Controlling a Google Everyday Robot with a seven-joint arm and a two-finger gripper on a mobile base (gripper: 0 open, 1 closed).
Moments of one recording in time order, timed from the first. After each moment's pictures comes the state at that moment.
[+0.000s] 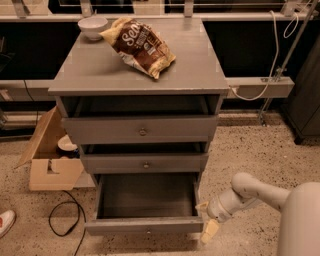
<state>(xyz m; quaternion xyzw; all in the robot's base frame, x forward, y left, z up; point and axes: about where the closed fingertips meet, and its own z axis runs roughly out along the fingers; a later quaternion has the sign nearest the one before) 0.461 -0.157 0.334 -0.55 0.74 0.37 0.12</state>
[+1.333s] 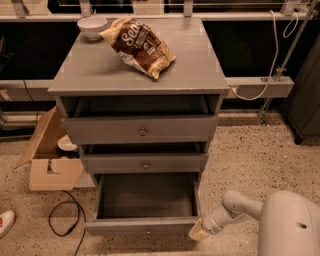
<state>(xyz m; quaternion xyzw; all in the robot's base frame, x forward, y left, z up) 0.462 -0.154 0.205 -0.57 0.74 0.33 0.13</state>
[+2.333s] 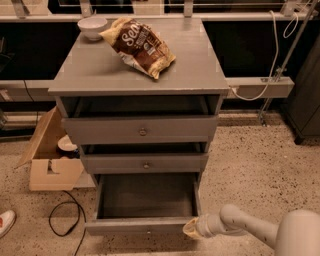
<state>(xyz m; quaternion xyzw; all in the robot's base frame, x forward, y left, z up) 0.491 -0.130 0.177 -0.57 0.73 0.25 0.27</state>
